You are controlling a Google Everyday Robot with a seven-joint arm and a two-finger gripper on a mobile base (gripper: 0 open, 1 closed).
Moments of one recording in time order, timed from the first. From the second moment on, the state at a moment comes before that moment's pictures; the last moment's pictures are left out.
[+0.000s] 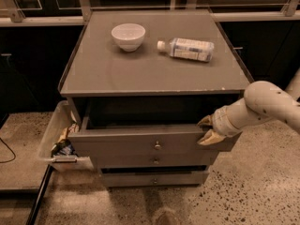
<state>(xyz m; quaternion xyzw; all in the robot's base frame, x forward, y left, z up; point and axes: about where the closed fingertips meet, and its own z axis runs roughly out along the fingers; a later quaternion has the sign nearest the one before) 0.569 -0.214 0.633 -0.70 0.66 0.08 0.27</state>
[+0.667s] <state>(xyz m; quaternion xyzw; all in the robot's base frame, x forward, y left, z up) 0.569 -0.214 0.633 -0.70 0.66 0.08 0.27</state>
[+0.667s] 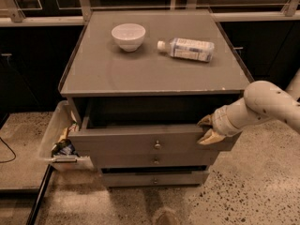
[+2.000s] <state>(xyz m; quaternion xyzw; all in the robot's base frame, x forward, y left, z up) 0.521 -0.232 0.627 -0.70 0.65 0.11 0.27</state>
